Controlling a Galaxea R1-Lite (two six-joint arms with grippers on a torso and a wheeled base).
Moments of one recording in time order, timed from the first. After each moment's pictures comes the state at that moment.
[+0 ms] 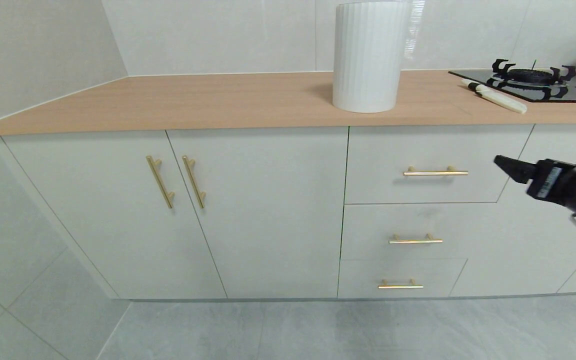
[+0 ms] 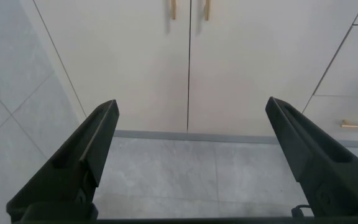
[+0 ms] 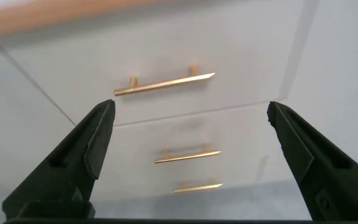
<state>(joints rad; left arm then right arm) 0.00 0.00 0.00 0.00 0.05 -0.01 0.19 1.35 -0.64 -0.67 -0.24 0.17</state>
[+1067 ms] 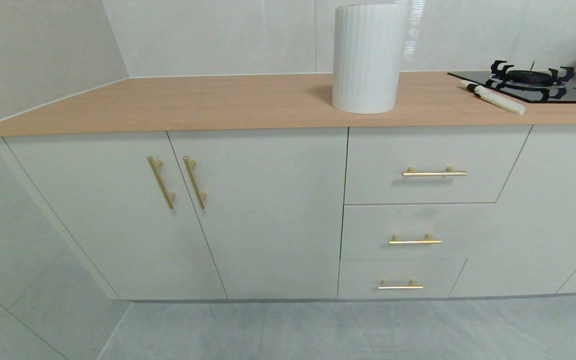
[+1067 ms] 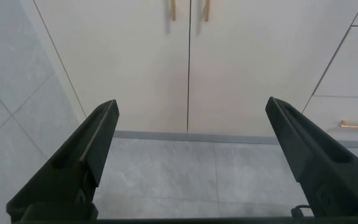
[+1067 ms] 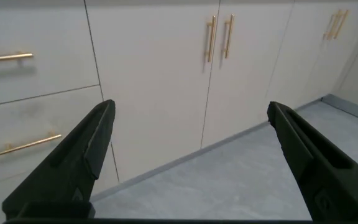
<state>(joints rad) 0.00 0.00 0.00 0.00 0.05 -0.01 0.01 0.07 -0.13 -0.15 -0.55 -0.14</state>
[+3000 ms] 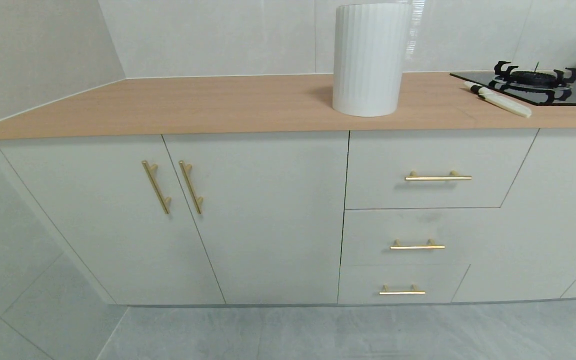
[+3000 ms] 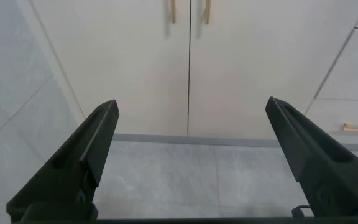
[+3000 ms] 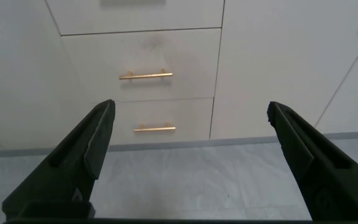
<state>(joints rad) 0.00 0.00 0.00 0.00 0.05 -0.01 0.00 0.00 0.00 0.00 -0.05 0.02</state>
